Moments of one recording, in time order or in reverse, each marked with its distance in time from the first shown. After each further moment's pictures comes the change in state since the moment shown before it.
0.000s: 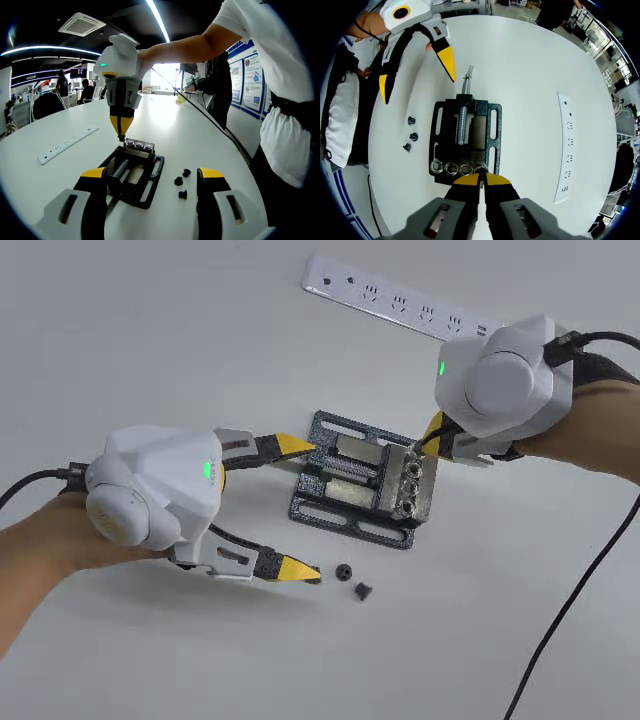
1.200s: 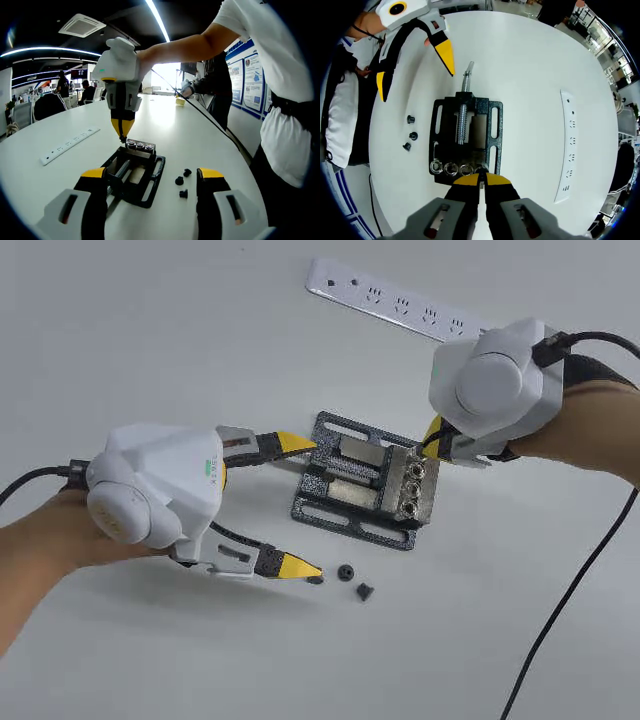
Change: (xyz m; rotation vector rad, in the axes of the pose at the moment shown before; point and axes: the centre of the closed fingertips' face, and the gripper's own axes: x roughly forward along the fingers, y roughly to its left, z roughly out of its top) left arm -0.003 0.003 0.000 0.005 -0.004 0.009; right arm 0.005 -0.001 -0.002 0.004 0.037 0.016
